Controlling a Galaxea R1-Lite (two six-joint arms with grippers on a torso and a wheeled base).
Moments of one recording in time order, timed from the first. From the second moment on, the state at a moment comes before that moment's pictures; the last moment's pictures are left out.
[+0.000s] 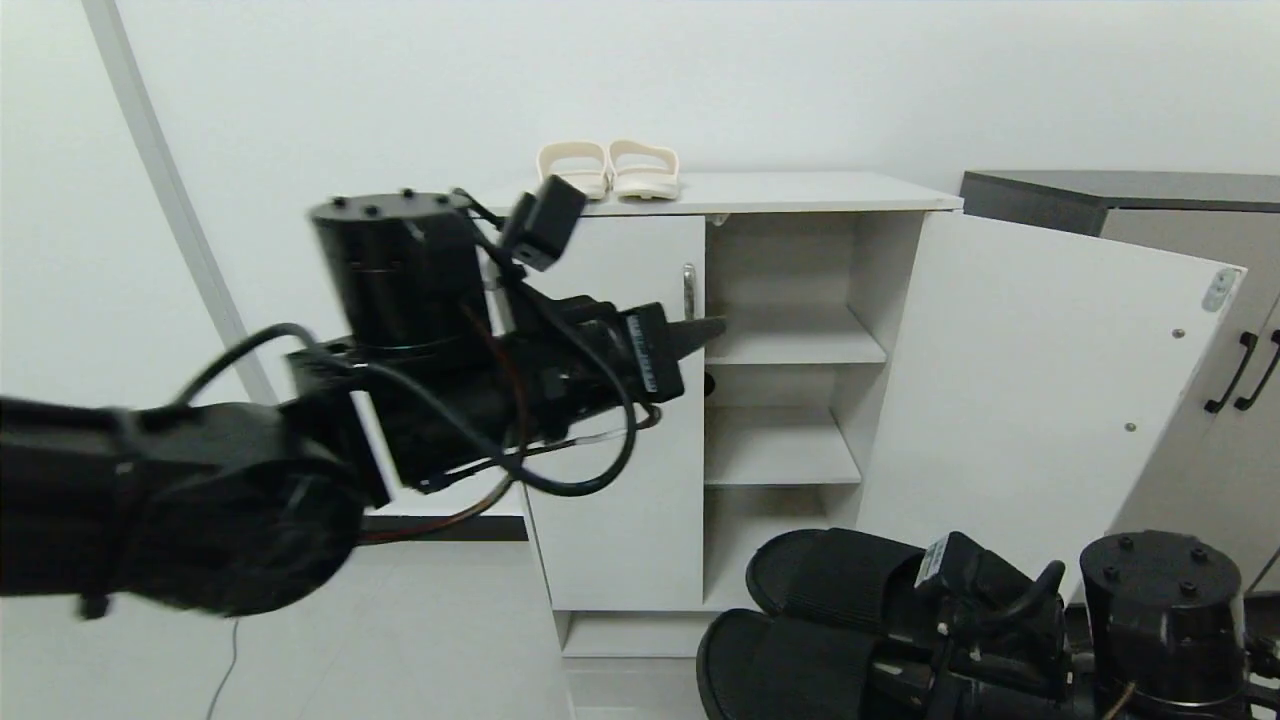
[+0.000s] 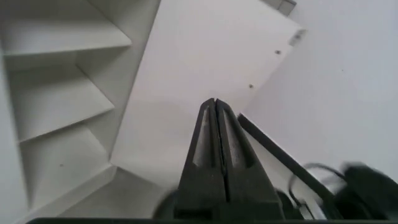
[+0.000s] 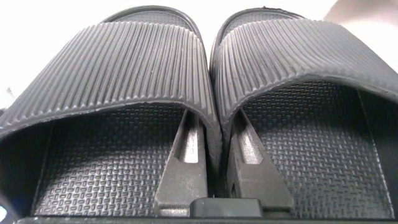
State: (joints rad) left arm -0.62 1.66 -0.98 -0.72 -0.29 -0.42; right arm 0.70 1.64 -0.27 -0.97 0.18 -0.15
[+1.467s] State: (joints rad) left arm -0.01 0.07 -0.01 -0.01 0.06 -0.01; right arm 0.66 1.87 -0.41 -1.04 -0.02 0.00
